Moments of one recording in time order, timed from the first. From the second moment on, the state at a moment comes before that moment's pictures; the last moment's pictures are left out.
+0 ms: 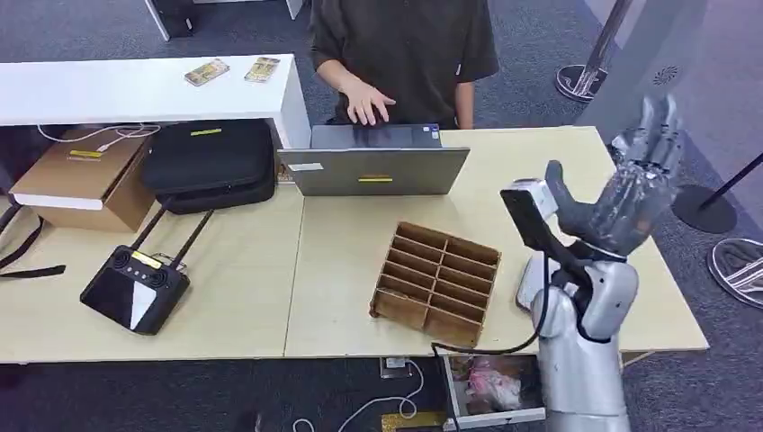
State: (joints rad) left arm -0.15 -0.21 0.06 -0.23 0.19 0.34 0.04; right arm -0.31 0.13 0.05 -1.62 1.19 -0.70 -0.03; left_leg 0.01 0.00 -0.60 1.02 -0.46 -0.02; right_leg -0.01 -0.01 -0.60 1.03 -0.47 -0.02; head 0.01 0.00
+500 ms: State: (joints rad) left arm -0.12 -0.19 0.14 -0.23 0.24 0.34 -0.01; right arm -0.05 0.27 -0.15 -2.09 1.11 -0.70 -0.38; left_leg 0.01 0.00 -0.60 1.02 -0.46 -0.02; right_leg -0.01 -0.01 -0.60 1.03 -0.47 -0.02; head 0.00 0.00
